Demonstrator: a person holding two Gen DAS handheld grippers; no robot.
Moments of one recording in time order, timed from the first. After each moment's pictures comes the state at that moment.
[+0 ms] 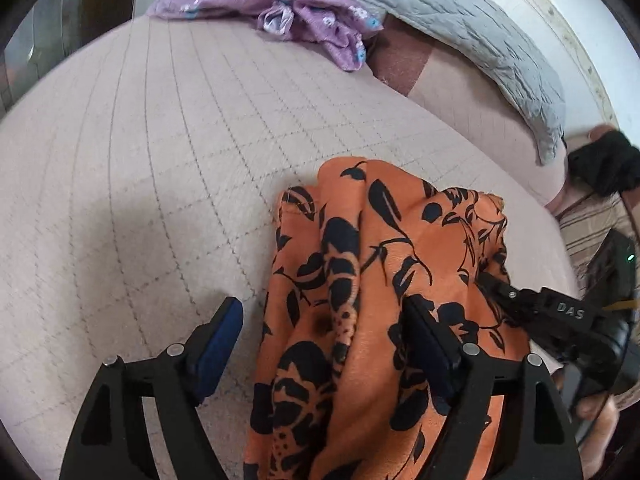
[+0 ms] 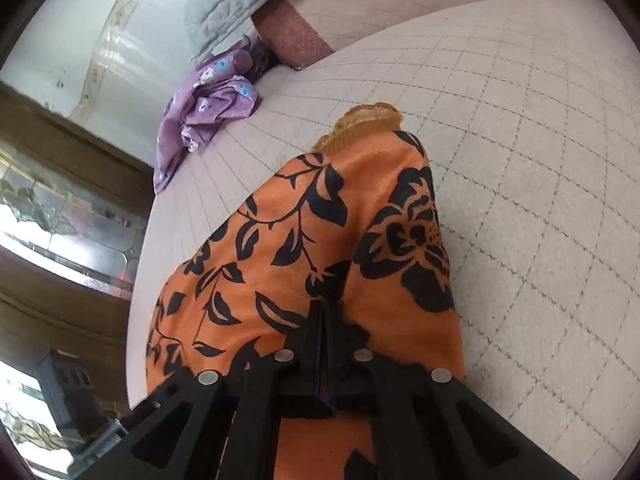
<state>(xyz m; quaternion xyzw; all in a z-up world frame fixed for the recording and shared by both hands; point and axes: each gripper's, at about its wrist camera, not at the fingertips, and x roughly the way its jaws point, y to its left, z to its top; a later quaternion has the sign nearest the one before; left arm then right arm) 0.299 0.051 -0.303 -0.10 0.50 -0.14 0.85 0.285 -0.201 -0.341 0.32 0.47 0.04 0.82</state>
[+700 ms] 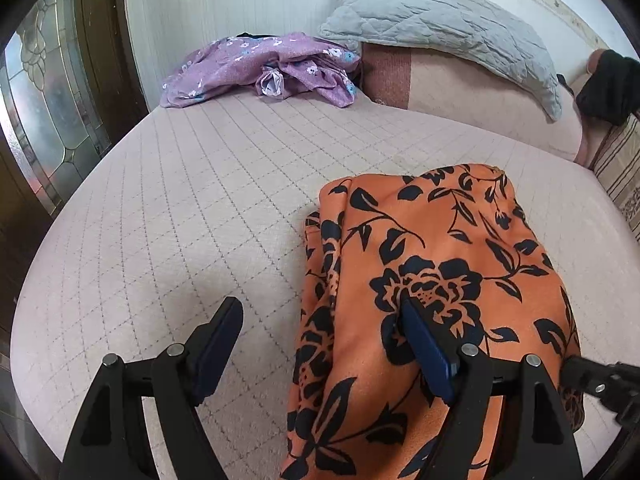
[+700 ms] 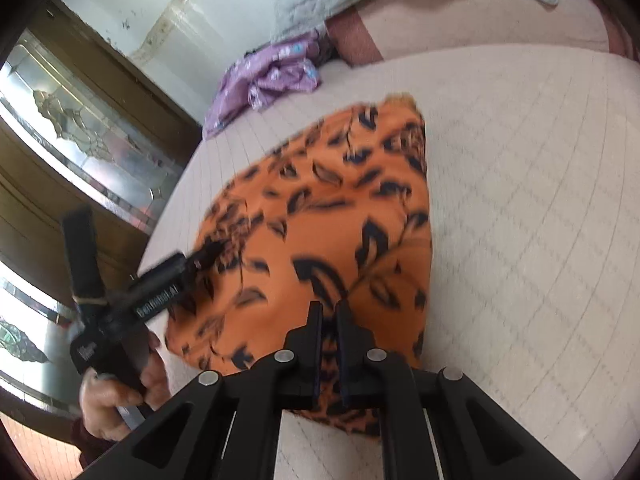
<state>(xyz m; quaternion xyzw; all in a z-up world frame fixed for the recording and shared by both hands) 0.249 0.035 -0.272 0.05 0.43 -0.08 0.90 0.160 -0.178 -0.306 0.23 0.47 0.10 0.84</state>
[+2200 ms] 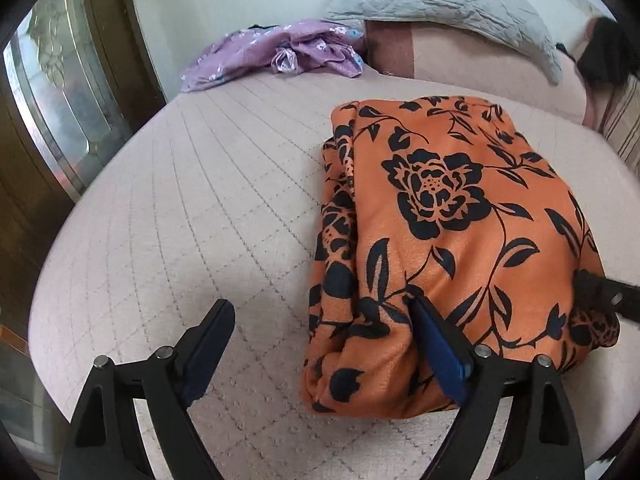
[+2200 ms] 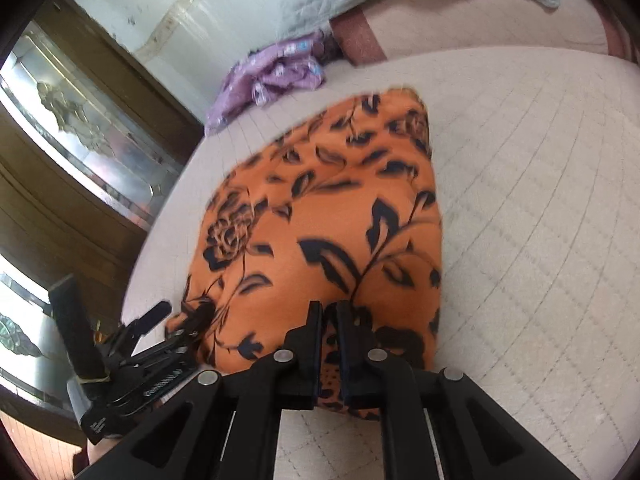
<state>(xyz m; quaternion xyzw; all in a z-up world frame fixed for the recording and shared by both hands) 0.185 0.042 -0.295 0.11 0.42 -0.04 0.90 0.154 -0.163 -0.325 0.22 0.48 0.10 0.85</state>
